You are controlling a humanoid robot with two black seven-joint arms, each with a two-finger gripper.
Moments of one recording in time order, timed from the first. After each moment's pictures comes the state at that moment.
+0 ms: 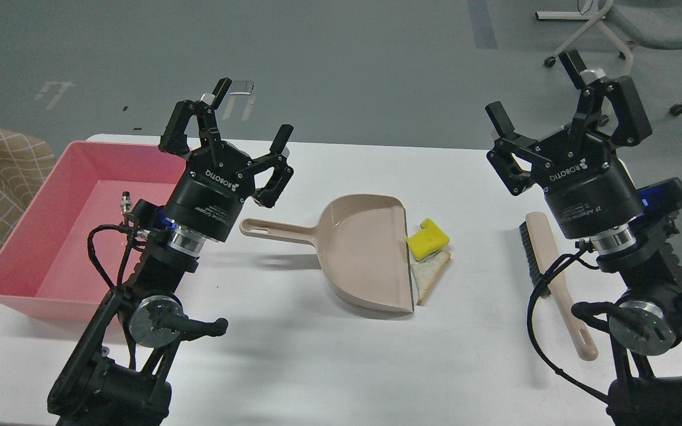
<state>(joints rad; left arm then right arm) -0.06 -0.04 -1.39 -1.62 0.68 -0.37 -0.15 0.13 0.00 1.50 1.68 -0.87 0.49 0.10</state>
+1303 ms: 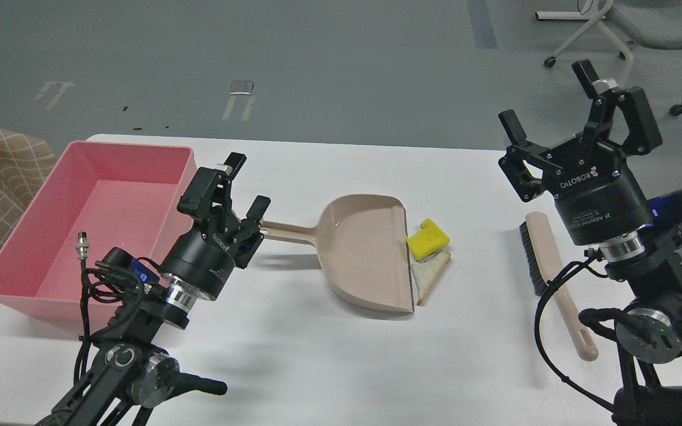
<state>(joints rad) 0.16 0.08 -1.27 -1.72 1.13 -0.05 -0.18 0.10 0.00 1.53 1.67 -0.87 0.49 0.10</state>
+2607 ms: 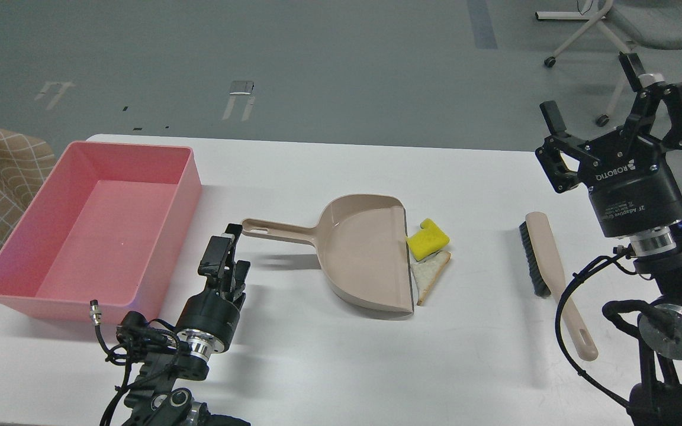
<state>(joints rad) 0.21 0.00 -1.17 -1.49 1.30 0.23 -0.25 0.10 0.00 1.64 1.64 -0.87 0.49 0.10</state>
